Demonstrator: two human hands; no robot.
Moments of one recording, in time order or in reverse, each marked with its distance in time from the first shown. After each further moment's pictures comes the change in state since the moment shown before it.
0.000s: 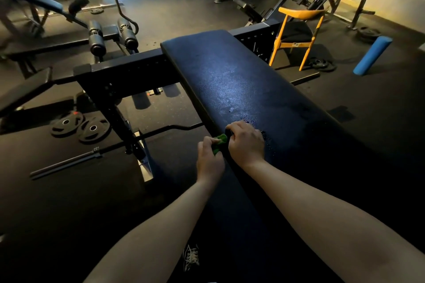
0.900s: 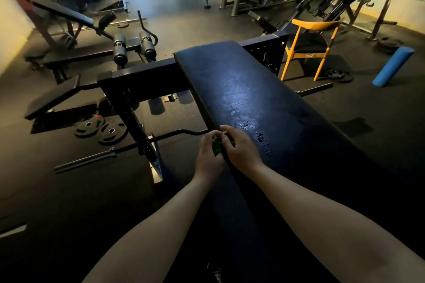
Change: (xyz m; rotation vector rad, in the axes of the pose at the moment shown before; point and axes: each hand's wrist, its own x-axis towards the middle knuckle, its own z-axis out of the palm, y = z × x) left_hand -0.029 0.027 -0.016 -0.043 -0.018 0.164; right_hand -0.019 0.013 -0.015 0.423 -0.167 -0.098
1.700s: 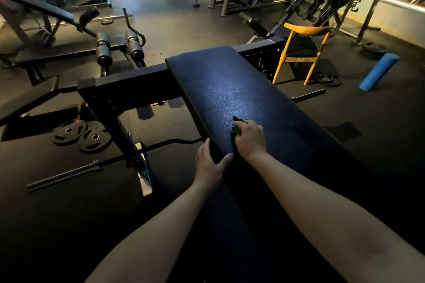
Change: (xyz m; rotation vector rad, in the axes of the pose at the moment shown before) left_hand 0.088 -0.043 0.012 0.061 -0.078 -0.169; right_hand 0.118 0.022 0.001 -0.319 0.134 0.208
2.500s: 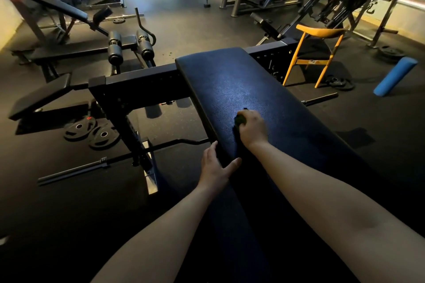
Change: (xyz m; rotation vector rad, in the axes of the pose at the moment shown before) left_hand 0.002 -0.001 -0.006 -0.024 -0.040 -0.012; right_hand 0.043 -0.016 0.007 0.109 0.065 -0.049
